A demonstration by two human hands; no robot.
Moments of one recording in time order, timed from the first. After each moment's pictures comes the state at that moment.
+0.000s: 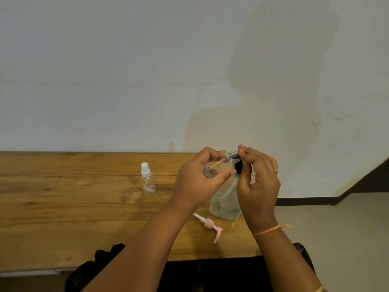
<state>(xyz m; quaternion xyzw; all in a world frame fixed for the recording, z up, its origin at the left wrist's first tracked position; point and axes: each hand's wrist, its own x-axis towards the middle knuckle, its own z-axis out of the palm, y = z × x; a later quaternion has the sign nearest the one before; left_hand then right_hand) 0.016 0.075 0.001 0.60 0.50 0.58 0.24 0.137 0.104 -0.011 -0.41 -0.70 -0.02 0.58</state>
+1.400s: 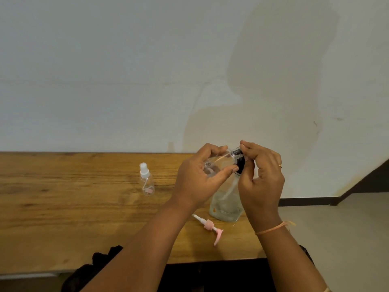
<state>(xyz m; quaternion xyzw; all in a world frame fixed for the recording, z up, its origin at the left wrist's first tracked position) 0.015 0.080 0.002 0.60 0.48 0.60 0.22 0.136 0.109 -0.004 -0.40 -0.70 -0.02 0.59</state>
